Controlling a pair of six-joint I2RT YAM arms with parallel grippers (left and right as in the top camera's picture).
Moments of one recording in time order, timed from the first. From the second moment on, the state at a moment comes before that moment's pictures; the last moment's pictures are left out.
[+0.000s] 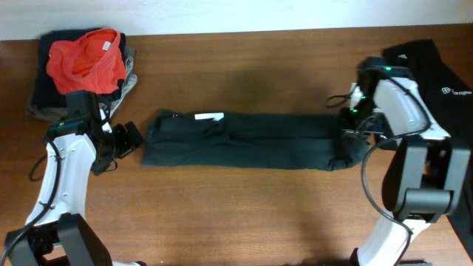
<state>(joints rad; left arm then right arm) 0.22 1.61 1.17 -0.90 0.09 -0.35 -0.07 2.00 1.54 -1.18 0.03 0.06</state>
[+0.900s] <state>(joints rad) 0.22 1.61 1.17 -0.90 0.09 -0.35 0.08 2.00 1.48 -1.17 -0.12 0.08</state>
